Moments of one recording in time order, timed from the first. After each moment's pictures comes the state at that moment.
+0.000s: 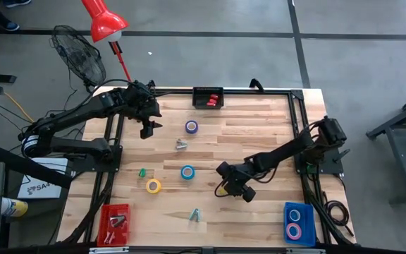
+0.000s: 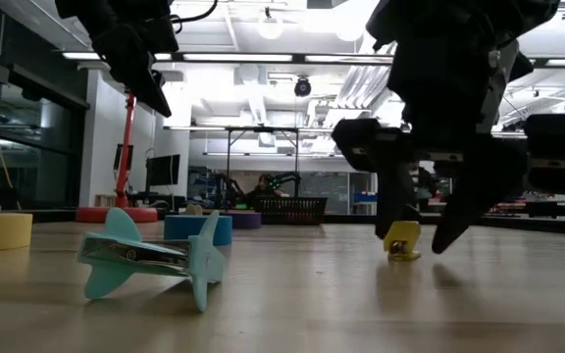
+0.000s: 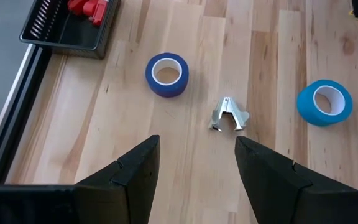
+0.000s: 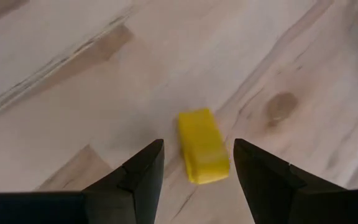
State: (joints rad) left arm 0.56 1.03 0.94 -0.79 0.22 0.34; right arm 0.27 1.77 0.86 -0.05 -0.15 -0.51
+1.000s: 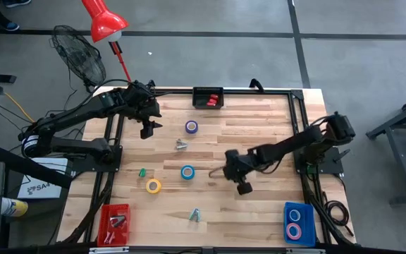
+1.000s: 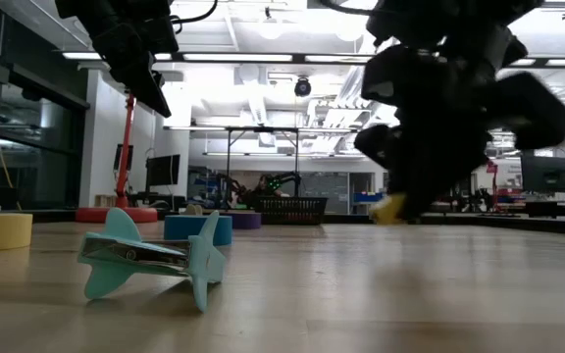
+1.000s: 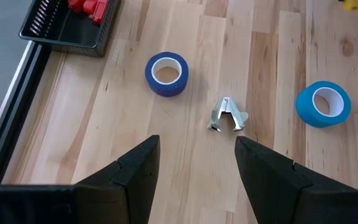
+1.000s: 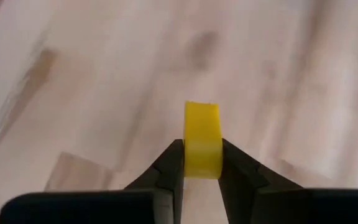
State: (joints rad) left arm 0.56 1.03 0.94 -0.79 0.22 0.32; right arm 0.20 1.66 0.85 -0.20 -0.07 -0.07
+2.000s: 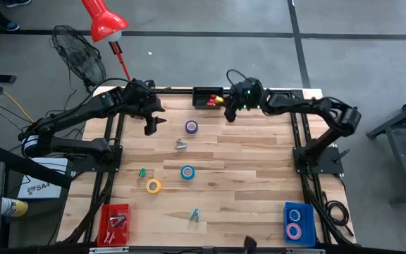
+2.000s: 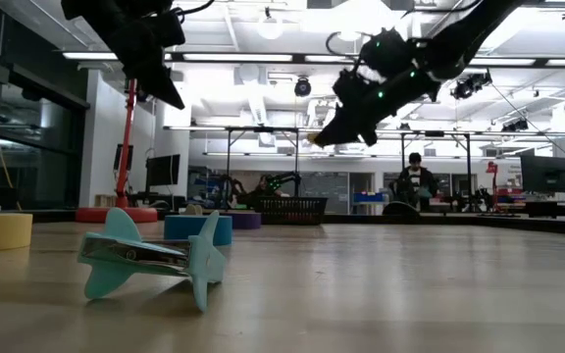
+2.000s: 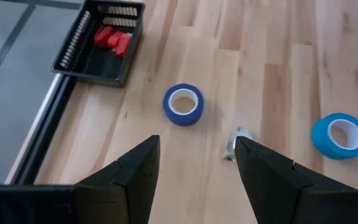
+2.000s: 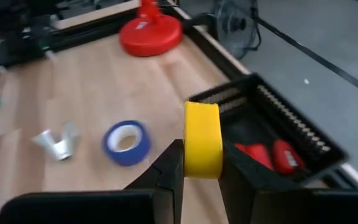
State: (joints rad) left arm 0.56 1.03 0.94 -0.68 0.19 0.31; right arm -0.58 1.57 0.89 0.20 -0.22 0.03
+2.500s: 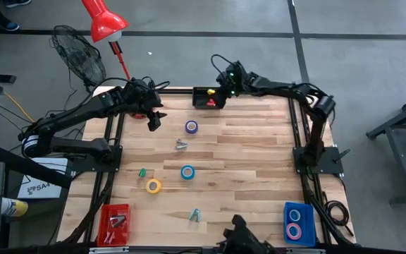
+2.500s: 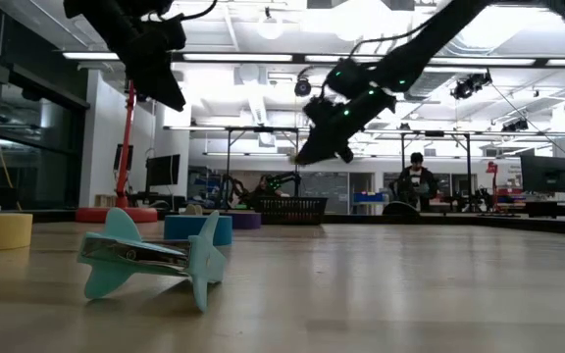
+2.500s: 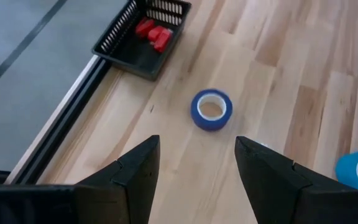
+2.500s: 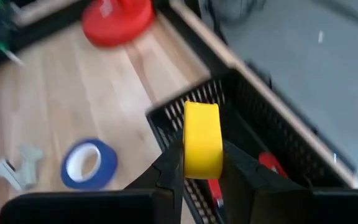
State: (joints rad) left arm 0.56 1.03 0.94 -0.64 0.07 0.13; right arm -0.69 1.88 1.30 -0.09 -0.33 0.04
